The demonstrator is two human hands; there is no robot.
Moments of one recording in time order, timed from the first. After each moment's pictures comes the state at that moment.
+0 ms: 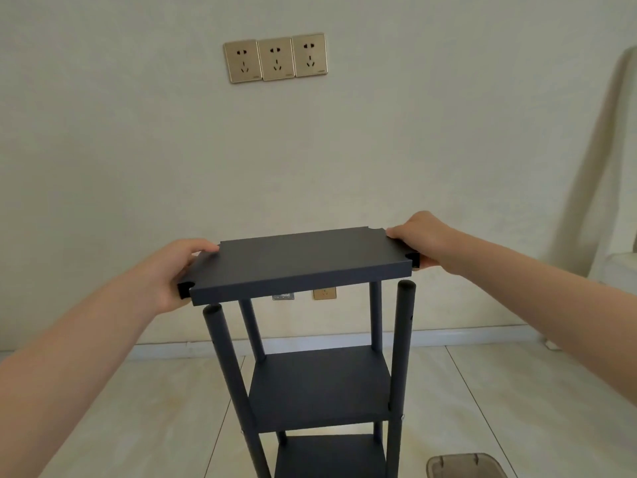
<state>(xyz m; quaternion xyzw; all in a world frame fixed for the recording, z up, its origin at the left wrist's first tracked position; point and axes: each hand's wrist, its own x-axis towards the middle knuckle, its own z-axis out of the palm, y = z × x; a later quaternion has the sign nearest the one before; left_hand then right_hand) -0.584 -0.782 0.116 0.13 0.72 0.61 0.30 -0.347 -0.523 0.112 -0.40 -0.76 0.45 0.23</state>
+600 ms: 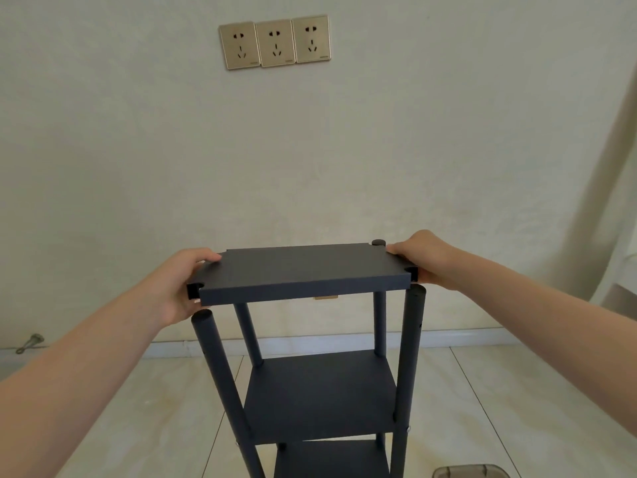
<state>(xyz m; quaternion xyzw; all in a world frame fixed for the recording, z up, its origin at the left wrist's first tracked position) -0.606 -0.757 0.085 0.10 0.72 0.62 0.30 -0.374 -0.489 0.072 -0.40 -0.72 0.53 0.20</state>
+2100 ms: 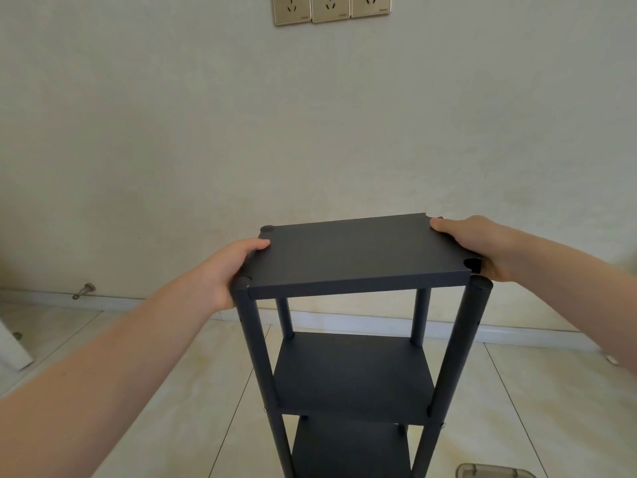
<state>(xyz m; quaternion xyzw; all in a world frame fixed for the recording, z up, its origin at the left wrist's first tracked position) -0.601 -0.753 0.052 0.07 0.69 0.63 0.35 -0.384 -0.495 0.071 -0.42 -0.69 0.57 0.16</state>
